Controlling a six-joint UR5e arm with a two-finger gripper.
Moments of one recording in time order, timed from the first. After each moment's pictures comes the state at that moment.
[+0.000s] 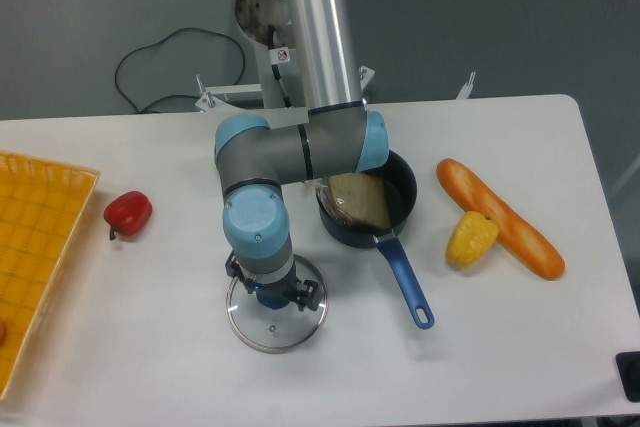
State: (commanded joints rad) arm 2.25 -2.14 -1.56 -1.01 1.58 0.60
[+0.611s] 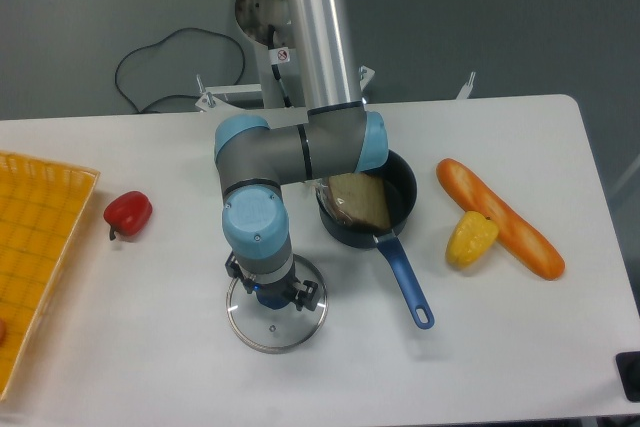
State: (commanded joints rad) arm 2.25 -2.14 -1.56 -1.01 1.58 0.60
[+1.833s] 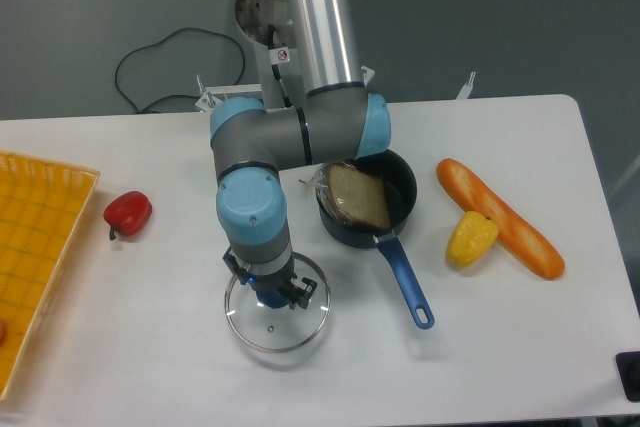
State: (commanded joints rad) arm 2.25 -2.05 -1.50 -1.14 1.58 0.78
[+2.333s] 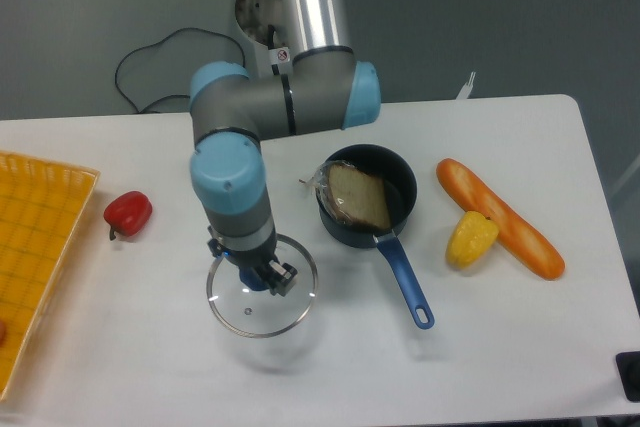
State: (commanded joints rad) arm 2.18 -1.97 -1.50 -1.16 1.57 0.86
